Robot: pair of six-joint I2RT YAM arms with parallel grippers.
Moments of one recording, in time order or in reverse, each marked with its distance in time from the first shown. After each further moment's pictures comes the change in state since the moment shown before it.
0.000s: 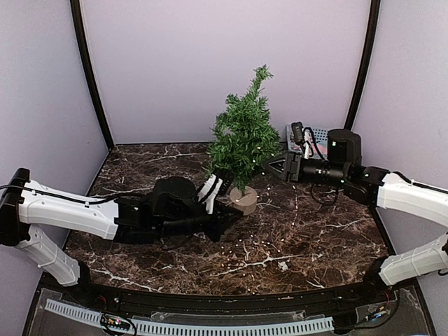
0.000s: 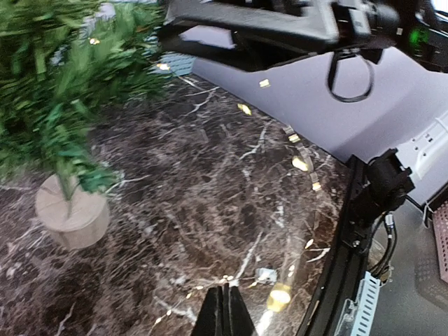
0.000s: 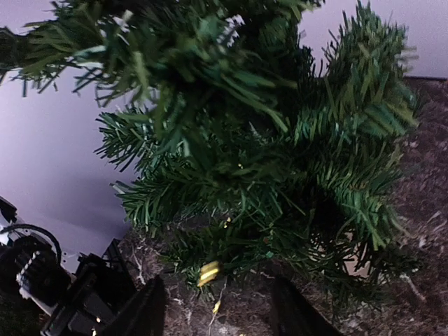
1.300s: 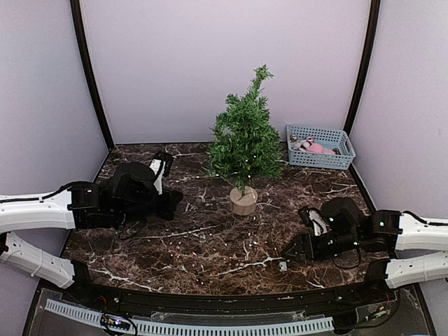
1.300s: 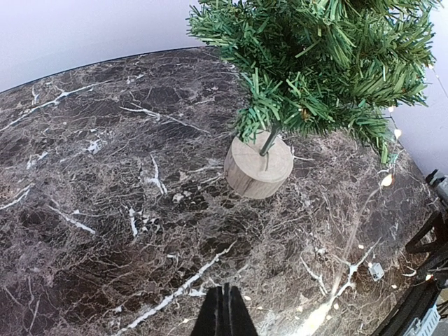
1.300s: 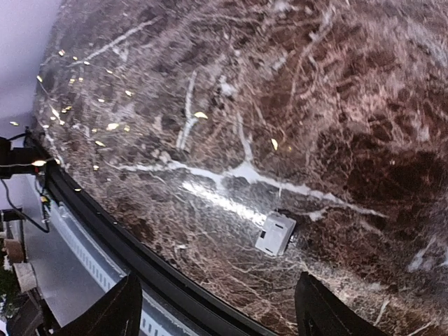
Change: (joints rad) left arm 0.171 -0.344 -0.083 -0.492 -0.288 -0.158; right arm 0.299 -0.352 -0.360 -0.539 0.209 0.252
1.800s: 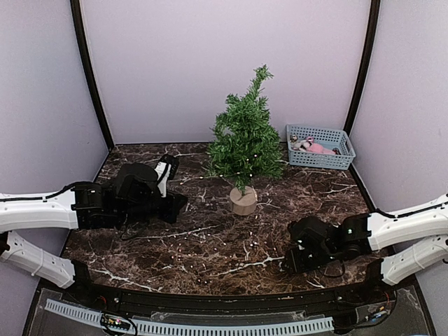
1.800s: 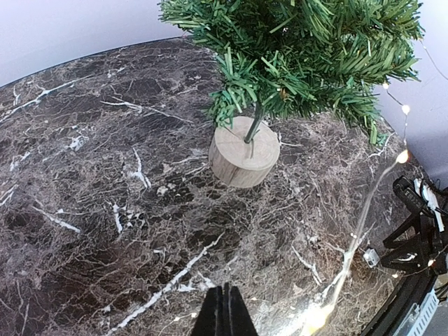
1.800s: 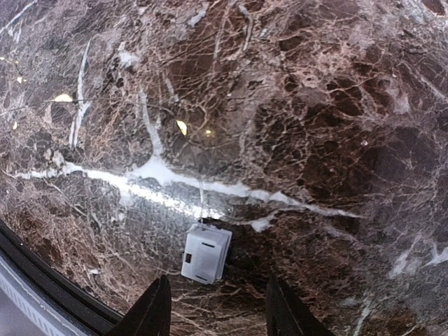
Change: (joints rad) left arm 0.003 0.018 0.000 0.010 0.064 0.030; right arm 0.179 0.328 0.046 -0.033 0.252 0.091
